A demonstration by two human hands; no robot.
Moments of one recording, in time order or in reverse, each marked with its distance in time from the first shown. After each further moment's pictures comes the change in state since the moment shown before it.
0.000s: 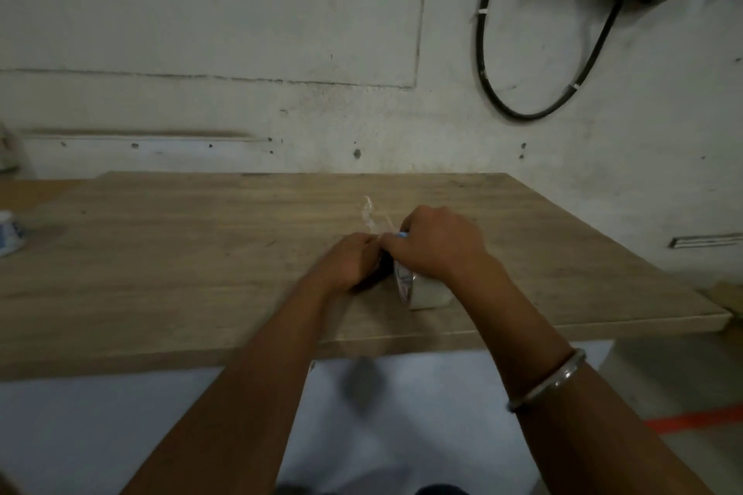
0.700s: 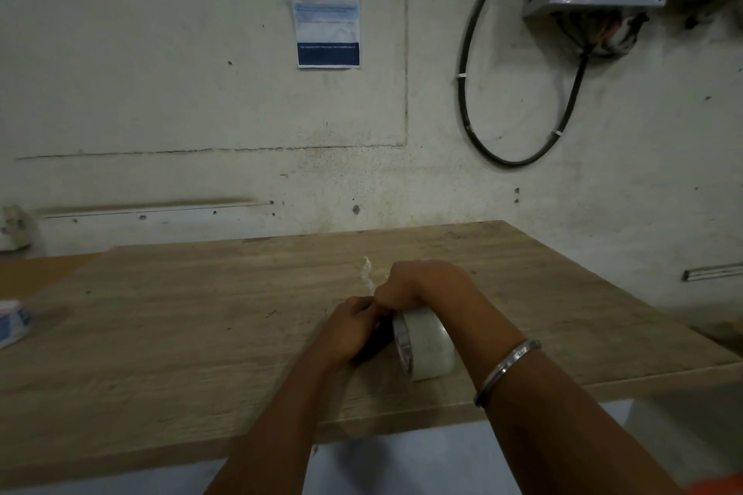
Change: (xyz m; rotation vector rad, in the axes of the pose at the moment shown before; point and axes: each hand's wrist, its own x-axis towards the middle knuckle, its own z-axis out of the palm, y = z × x) left_hand -0.005 0.002 0.000 -0.270 0.056 -0.028; right_hand 0.042 -0.020 -0.027 -0.049 -0.547 0.114
